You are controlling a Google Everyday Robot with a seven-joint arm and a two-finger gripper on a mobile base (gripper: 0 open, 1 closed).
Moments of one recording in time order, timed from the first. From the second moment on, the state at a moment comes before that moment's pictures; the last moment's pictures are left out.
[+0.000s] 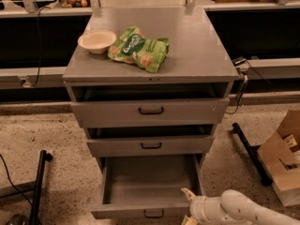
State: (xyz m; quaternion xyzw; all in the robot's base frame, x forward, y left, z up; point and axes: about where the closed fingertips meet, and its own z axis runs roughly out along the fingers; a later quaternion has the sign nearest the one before) arm 0.421 -0.131 0.302 -0.53 0.74 0.26 0.32
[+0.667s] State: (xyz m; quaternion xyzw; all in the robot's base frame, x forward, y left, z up) arm 0.427 -0.132 0.249 -0.52 0.74 0.24 0.35
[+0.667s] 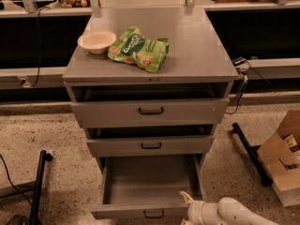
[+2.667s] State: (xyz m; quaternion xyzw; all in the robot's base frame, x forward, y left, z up) arm 0.435 -0.136 0.201 -0.52 0.66 0.25 0.48
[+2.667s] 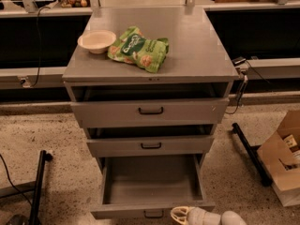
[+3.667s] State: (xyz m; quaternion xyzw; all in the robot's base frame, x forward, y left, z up) arm 0.440 -0.138 0.152 -0.51 0.65 0.24 0.51
